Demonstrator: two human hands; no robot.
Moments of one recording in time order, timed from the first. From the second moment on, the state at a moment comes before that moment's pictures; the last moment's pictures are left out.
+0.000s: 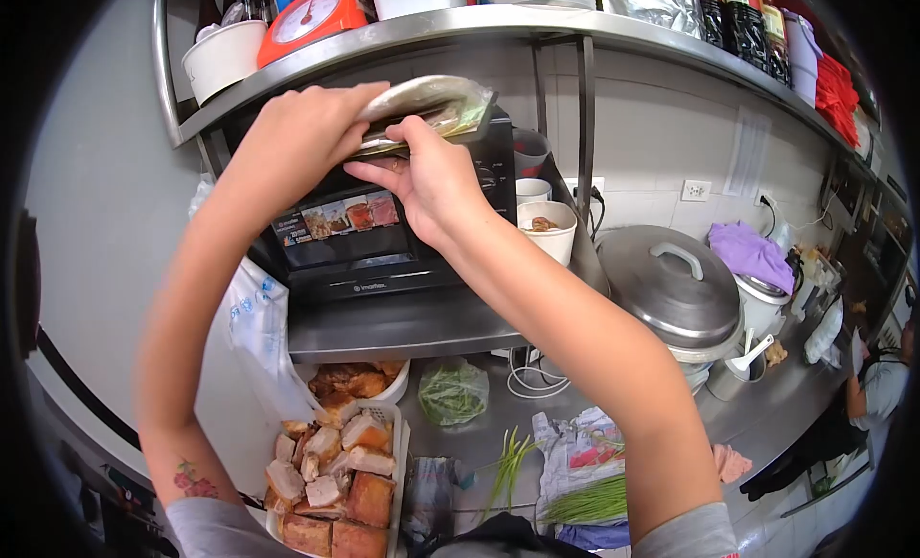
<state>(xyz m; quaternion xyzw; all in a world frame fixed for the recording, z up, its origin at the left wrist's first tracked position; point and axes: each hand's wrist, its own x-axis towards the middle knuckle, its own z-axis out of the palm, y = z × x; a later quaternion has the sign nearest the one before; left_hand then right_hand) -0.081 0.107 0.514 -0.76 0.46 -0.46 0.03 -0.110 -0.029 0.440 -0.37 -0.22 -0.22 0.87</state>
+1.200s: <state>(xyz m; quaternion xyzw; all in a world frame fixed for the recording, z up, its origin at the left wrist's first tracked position) -0.025 0.128 0.492 -0.77 0.42 -0.47 -0.07 -0.452 -0.132 0.247 -0.32 -0.10 -0.38 0.86</state>
